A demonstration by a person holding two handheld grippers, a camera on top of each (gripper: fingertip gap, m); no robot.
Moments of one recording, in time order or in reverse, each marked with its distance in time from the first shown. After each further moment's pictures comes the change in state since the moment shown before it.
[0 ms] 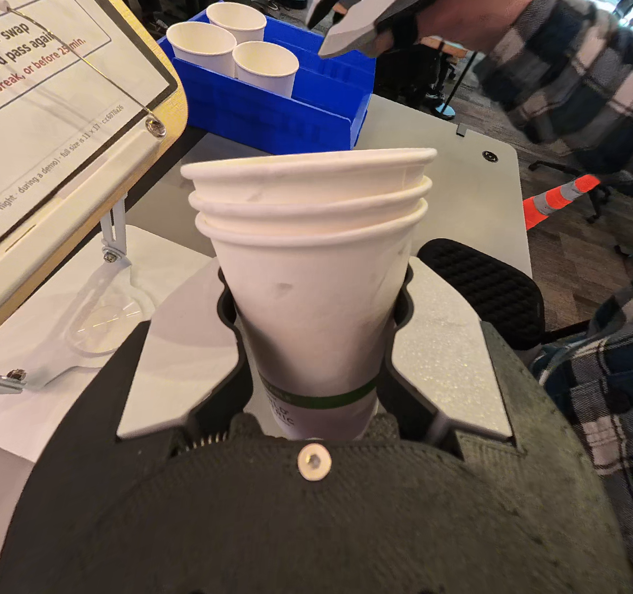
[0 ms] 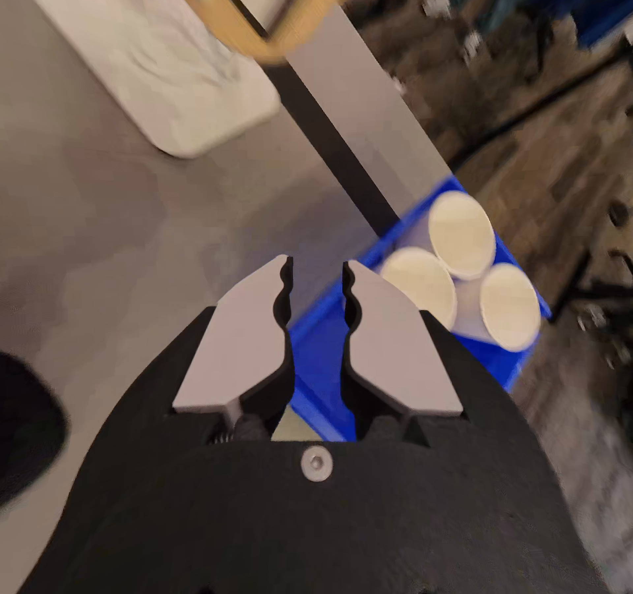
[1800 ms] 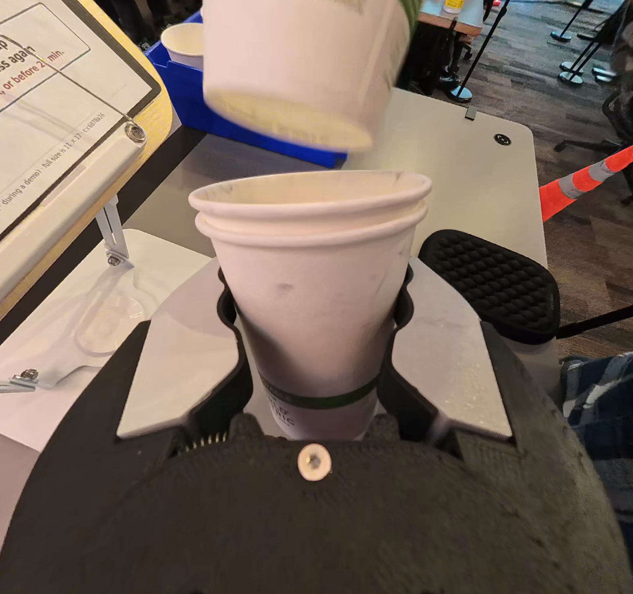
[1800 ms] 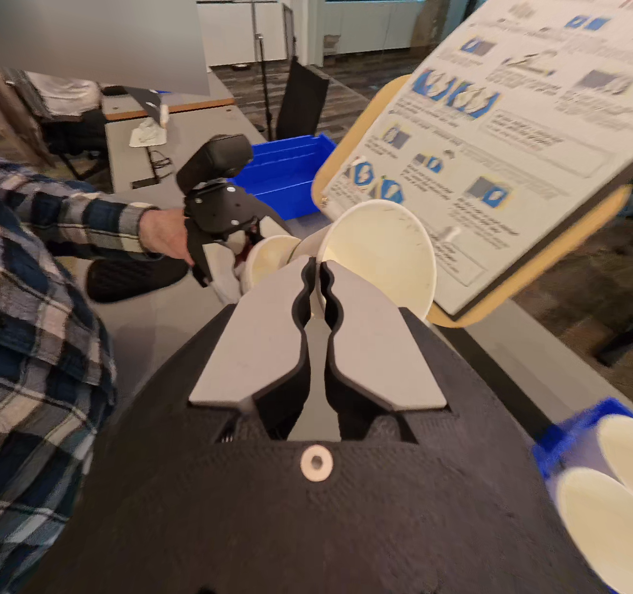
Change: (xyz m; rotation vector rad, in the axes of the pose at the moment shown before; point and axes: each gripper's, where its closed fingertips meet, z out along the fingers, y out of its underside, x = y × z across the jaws) left arm 0.014 0.003 0.002 -0.018 -0.039 0.061; right arm -0.105 -0.158 -0.109 0.566 -0.309 0.133
